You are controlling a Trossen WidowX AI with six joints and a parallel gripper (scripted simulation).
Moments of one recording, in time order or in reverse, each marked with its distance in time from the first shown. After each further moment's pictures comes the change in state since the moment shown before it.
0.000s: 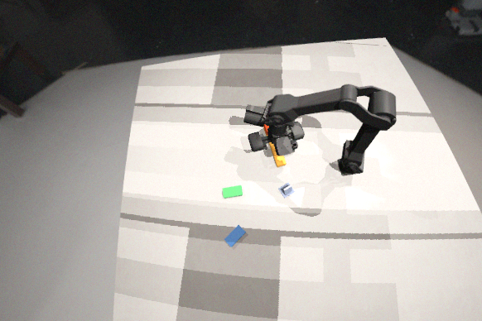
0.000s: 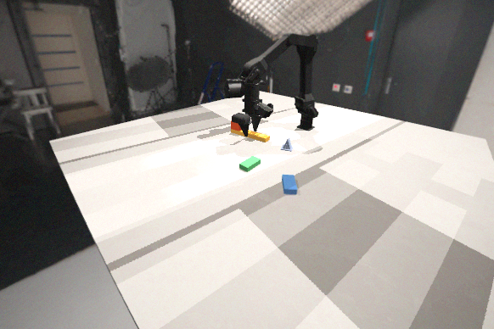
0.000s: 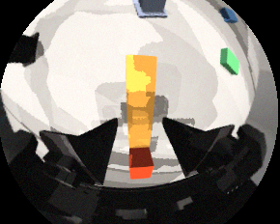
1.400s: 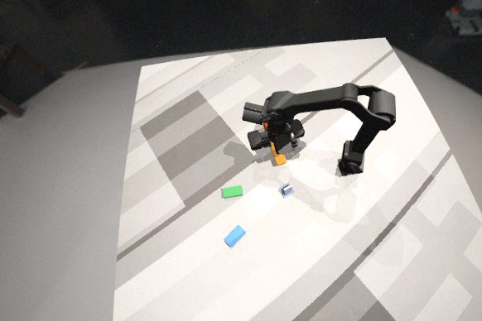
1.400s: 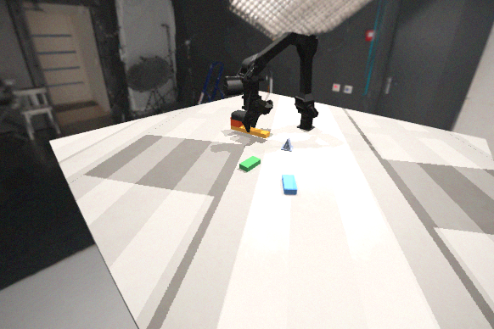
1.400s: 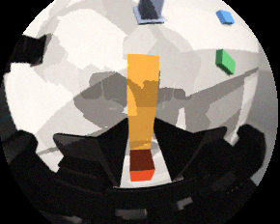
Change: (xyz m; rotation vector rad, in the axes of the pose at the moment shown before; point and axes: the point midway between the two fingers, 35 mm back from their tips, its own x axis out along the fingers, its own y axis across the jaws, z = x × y) arm -0.013 -0.001 -0.001 0.000 -0.012 0.018
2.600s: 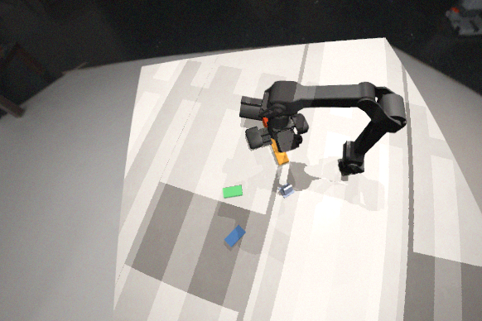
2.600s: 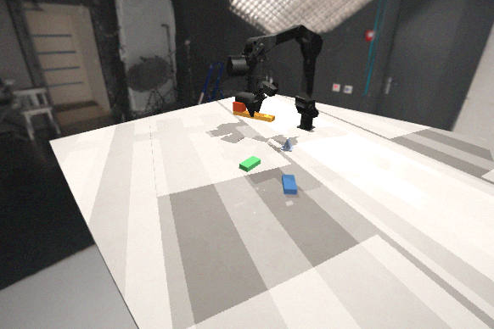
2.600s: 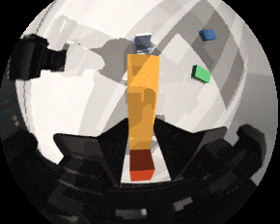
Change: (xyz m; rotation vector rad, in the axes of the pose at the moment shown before) arm -0.072 -0.008 0.023 -0.033 0.001 -0.004
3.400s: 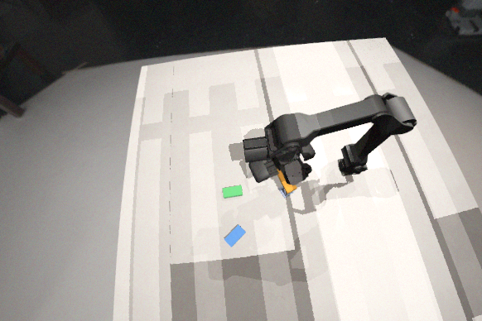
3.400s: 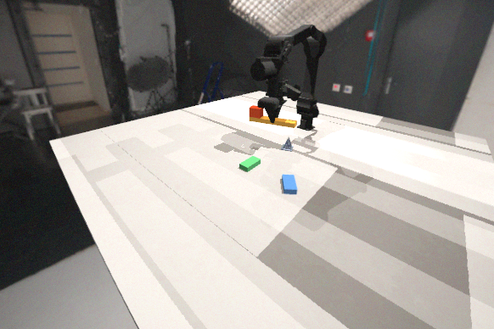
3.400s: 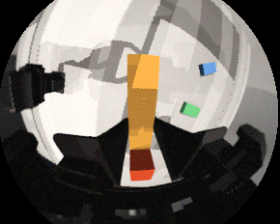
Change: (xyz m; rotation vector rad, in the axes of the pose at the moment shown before) arm -0.001 -0.019 0.093 -0.117 -0.007 0.000
